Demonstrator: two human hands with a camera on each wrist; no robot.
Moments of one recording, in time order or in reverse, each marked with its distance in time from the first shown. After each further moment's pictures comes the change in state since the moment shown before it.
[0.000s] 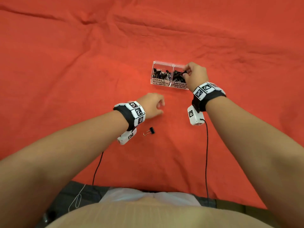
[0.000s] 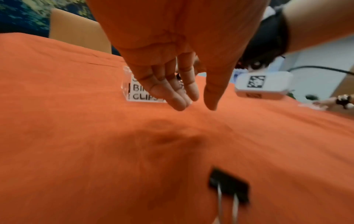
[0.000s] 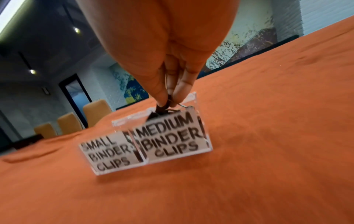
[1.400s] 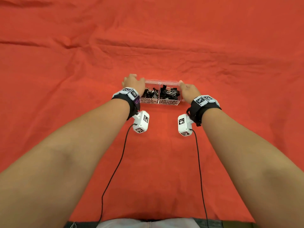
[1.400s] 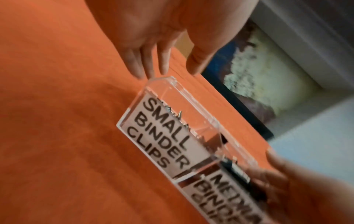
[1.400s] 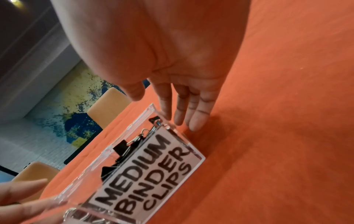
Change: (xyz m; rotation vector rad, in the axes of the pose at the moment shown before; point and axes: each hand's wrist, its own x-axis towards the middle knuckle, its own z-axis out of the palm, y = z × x) left_hand 0.113 -0.009 -0.061 -0.489 0.480 -0.498; right_hand 0.024 0.030 -0.002 0.285 -0.159 0.371
